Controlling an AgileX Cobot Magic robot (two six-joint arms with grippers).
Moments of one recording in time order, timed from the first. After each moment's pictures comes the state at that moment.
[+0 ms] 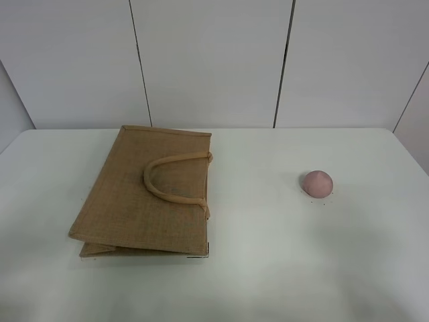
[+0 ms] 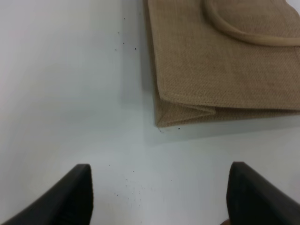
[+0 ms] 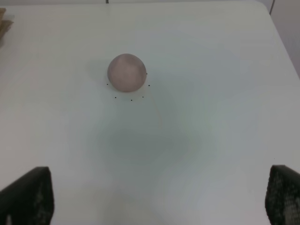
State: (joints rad) left arm -0.05 0.00 -0.49 0.01 1.05 0.00; right arm 0.00 0.00 -0.49 0.02 1.03 -0.02
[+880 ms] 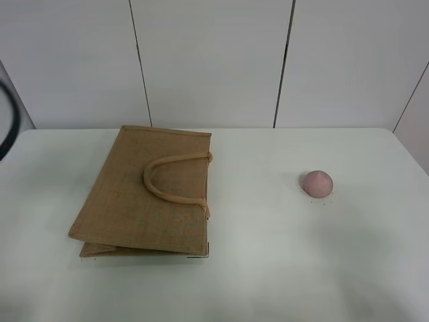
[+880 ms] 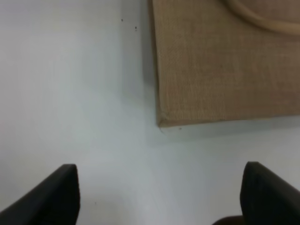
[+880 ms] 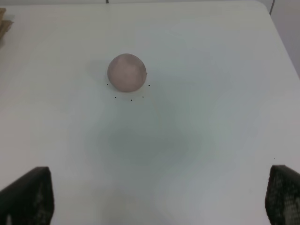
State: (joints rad) left arm -0.05 0.76 -0.88 0.01 1.03 0.00; right arm 0.00 0.00 -0.49 0.02 1.03 -0.02
